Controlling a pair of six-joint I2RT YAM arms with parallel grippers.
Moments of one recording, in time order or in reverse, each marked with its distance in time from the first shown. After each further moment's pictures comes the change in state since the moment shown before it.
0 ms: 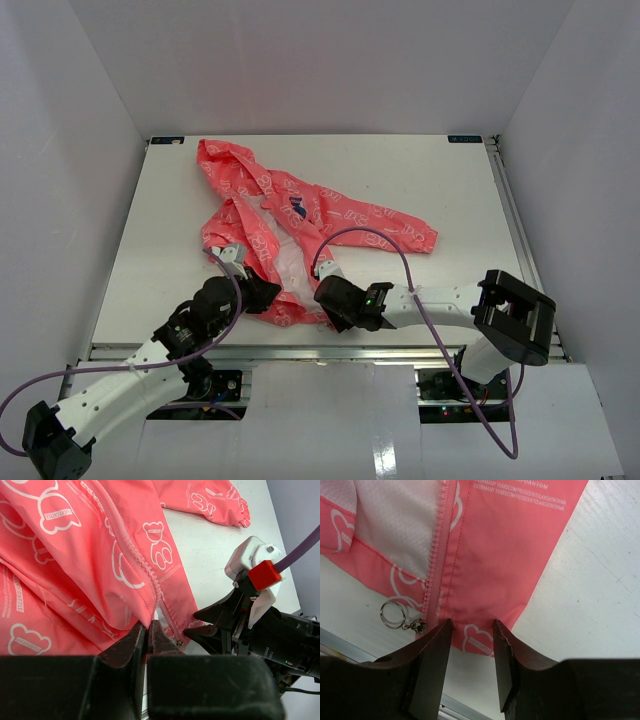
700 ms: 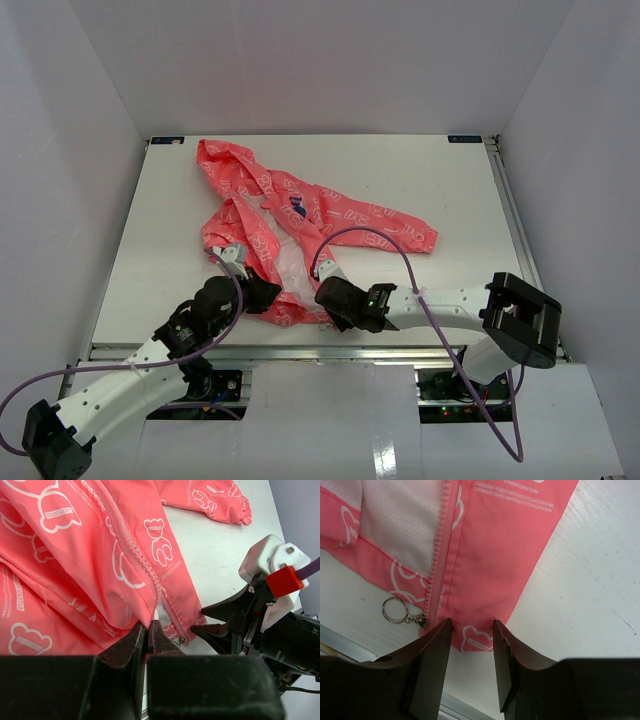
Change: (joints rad) left arm 0.000 0.011 0.000 0.002 0.006 0.000; right arm 0.020 -0.037 0.004 -0.032 0.053 -0.043
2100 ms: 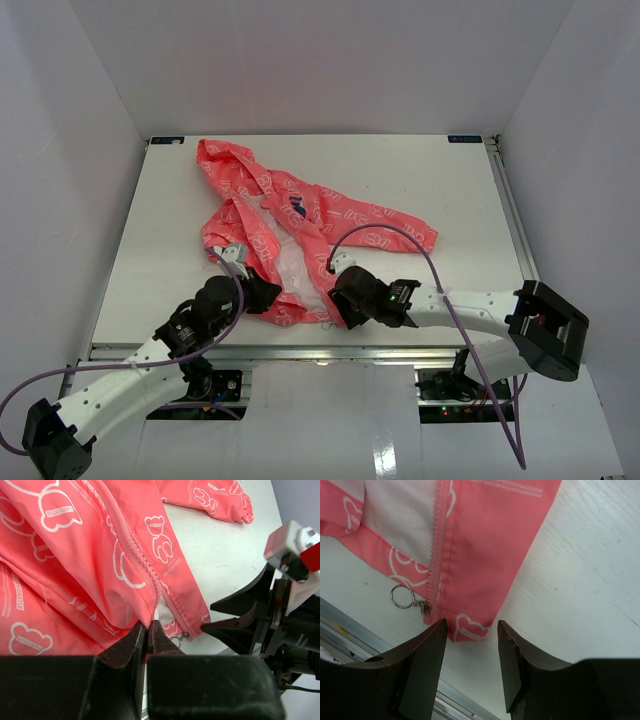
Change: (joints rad) left arm 0.000 0.009 0.000 0.002 0.006 0.000; right arm -0.109 -0.141 -0.102 0.053 -0.164 -0.029
